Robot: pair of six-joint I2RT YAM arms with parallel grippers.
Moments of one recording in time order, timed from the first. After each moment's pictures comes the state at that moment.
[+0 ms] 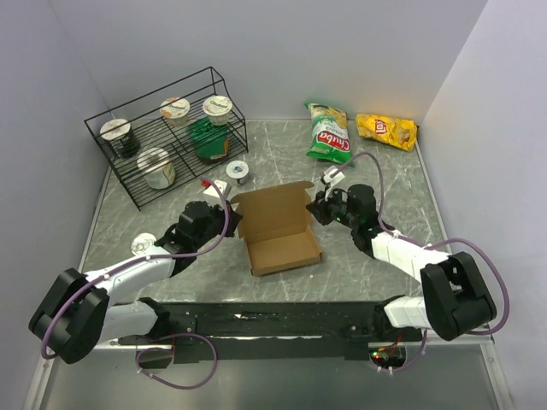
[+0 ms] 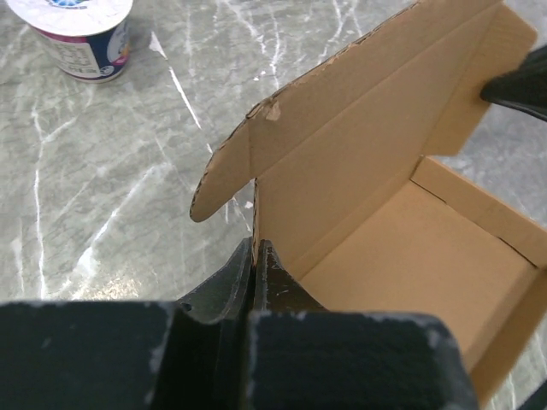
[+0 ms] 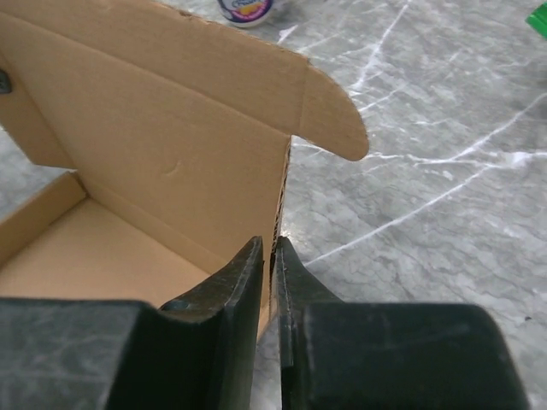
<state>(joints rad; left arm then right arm) -0.59 1.17 0.48 0.36 0.03 -0.31 0.36 1.30 0.54 0.41 -0.41 -0.01</state>
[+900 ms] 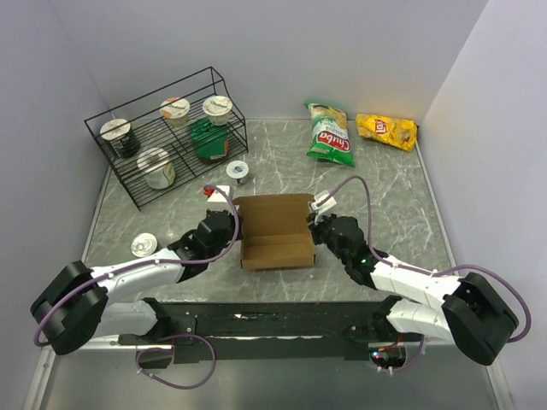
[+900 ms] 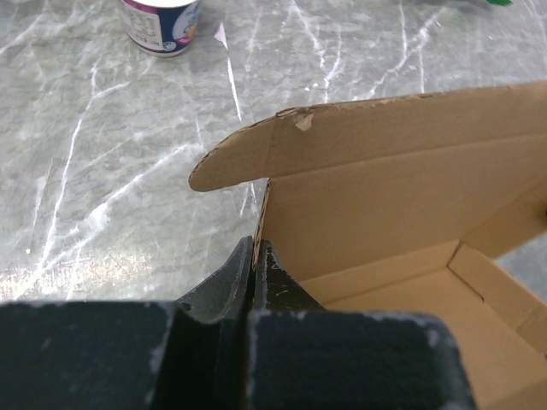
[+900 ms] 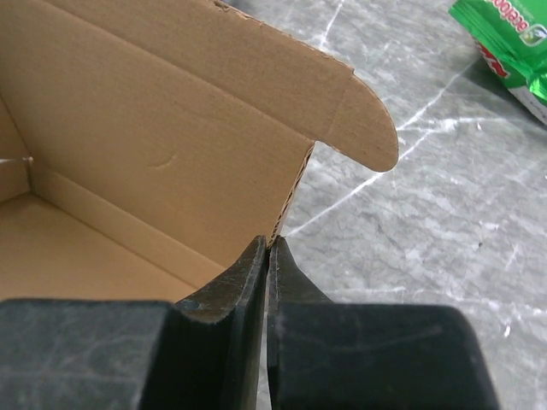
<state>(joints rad) -0.81 1.20 0.51 0.29 -0.42 -0.50 0.71 1.10 0.37 0.45 0.18 -0.03</state>
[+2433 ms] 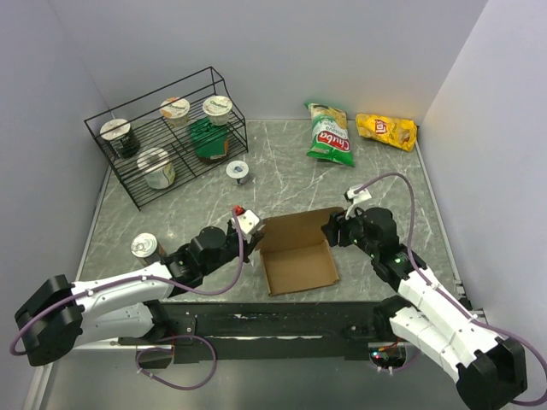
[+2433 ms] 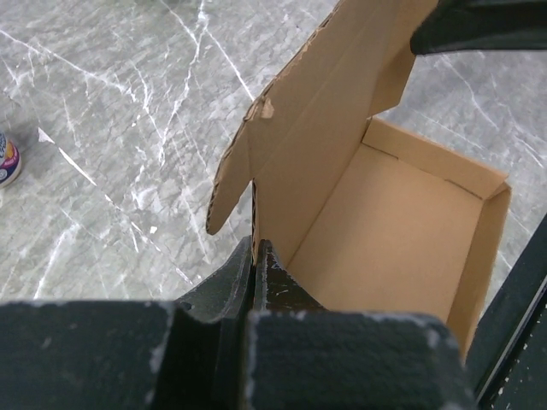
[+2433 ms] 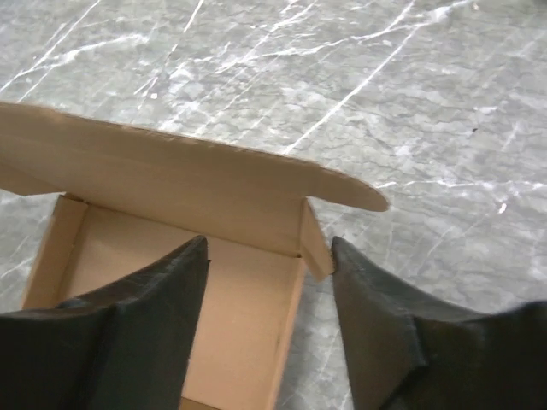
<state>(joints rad) -0.96 1.06 0.45 0.38 -0.11 -0.05 0.46 0.76 0.48 -0.16 -0.07 0.15</state>
